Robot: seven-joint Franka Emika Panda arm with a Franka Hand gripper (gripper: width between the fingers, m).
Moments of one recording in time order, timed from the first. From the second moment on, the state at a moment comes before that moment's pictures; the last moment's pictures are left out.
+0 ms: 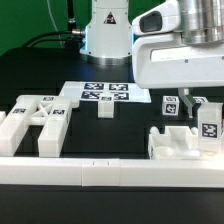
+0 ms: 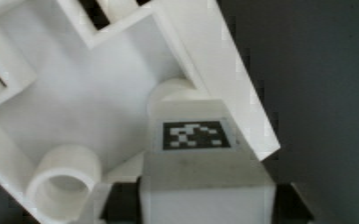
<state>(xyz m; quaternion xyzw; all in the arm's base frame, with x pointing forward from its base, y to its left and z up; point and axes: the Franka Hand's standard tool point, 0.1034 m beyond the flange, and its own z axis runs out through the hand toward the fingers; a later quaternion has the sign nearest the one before) 0.640 0.110 0.084 -0.95 0.30 -0.04 0.11</state>
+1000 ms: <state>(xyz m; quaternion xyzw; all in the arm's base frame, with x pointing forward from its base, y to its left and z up) 0.634 0.121 0.082 -0.75 0.64 0.00 0.14</state>
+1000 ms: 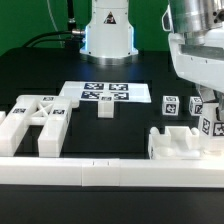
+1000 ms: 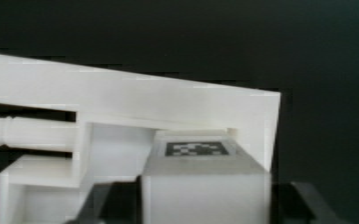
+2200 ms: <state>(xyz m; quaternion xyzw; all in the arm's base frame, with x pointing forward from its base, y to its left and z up) 0.635 0.124 0.087 -0.97 0.23 -0.02 0.08</state>
